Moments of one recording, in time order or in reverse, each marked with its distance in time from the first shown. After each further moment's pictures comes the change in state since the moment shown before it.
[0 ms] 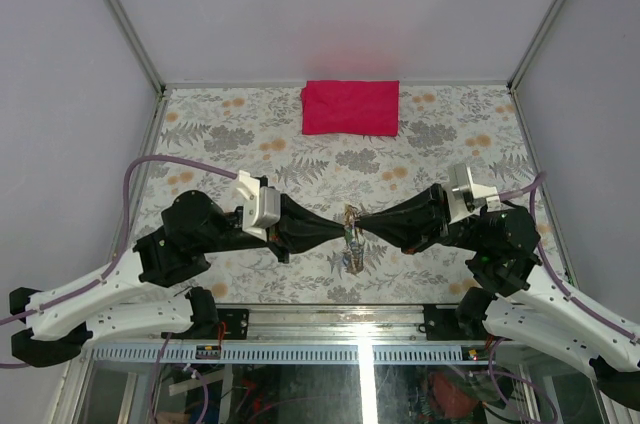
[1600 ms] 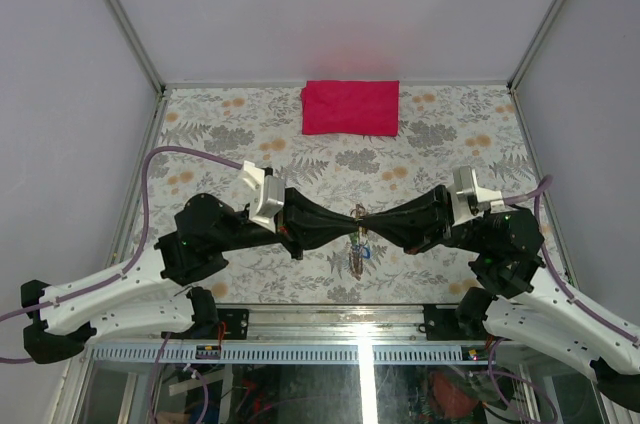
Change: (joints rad) left arm 0.000 0.052 -0.085 0.274 -0.032 -0.148; right arm 0.000 -0.017 0.000 -0.018 0.013 -0.034
